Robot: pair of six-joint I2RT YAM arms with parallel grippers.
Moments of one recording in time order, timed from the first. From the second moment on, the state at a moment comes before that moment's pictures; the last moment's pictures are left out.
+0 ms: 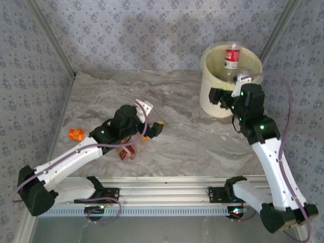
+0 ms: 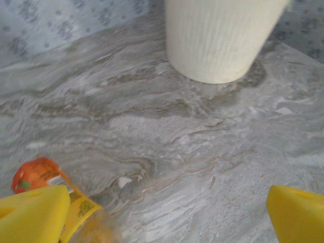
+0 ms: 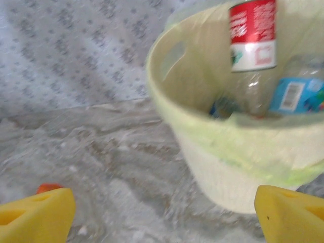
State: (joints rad) left arm -0.81 1.14 0.97 -0.34 -0.09 -0.14; right arm 0.24 0.96 1.20 -0.62 0.03 0.28
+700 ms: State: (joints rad) left arm -0.56 1.50 1.24 -0.82 -0.14 -0.60; right arm 0.48 0.83 0.66 -0.45 -0.35 0.51
